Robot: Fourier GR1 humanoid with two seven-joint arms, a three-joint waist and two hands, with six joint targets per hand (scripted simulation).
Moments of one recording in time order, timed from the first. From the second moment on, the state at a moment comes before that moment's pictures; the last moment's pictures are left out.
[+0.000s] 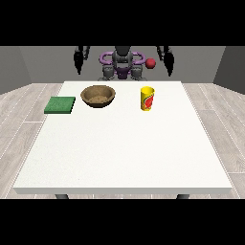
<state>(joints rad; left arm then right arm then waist) -0.04 0.11 0.01 -1.53 0.01 0.03 -0.01 -0.02 -0.08 -0.02 -1.59 -0.03 0.00 -0.01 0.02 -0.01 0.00</state>
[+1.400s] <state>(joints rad) -0.20 0.02 -0.10 -1.73 0.01 0.19 0.12 -0.09 -0.15 -0.17 -1.69 -0.18 0.08 0.04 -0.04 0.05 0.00</state>
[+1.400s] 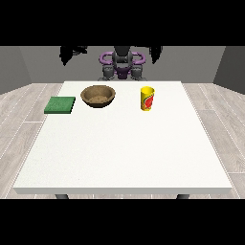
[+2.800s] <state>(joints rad) -0.45 0.08 0.19 -0.88 0.04 0.16 -0.60 -0.29 -0.29 -0.28 -1.55 -0.26 0.19 -0.03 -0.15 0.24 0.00</state>
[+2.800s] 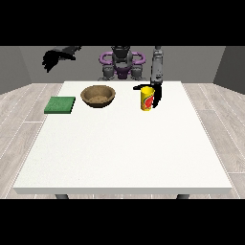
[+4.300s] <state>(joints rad) -0.82 0.01 -0.48 -0.63 -0.98 0.63 0.31 -0.34 -0.37 -0.33 -1.22 -0.32 0.27 0.05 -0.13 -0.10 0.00</state>
